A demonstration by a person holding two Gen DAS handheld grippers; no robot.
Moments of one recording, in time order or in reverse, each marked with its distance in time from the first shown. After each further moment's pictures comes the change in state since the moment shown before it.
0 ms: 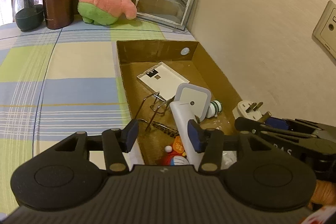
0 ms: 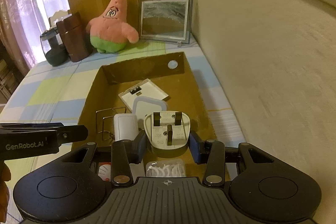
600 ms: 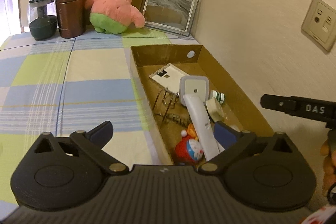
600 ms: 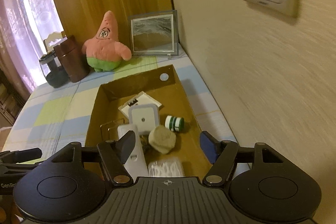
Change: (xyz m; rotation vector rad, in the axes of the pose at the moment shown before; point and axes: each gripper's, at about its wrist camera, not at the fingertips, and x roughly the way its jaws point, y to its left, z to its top) left arm -0.046 0.007 -0.029 0.042 -0.057 0.041; right arm -0.058 -0.011 -0.005 0.112 -0.064 -0.007
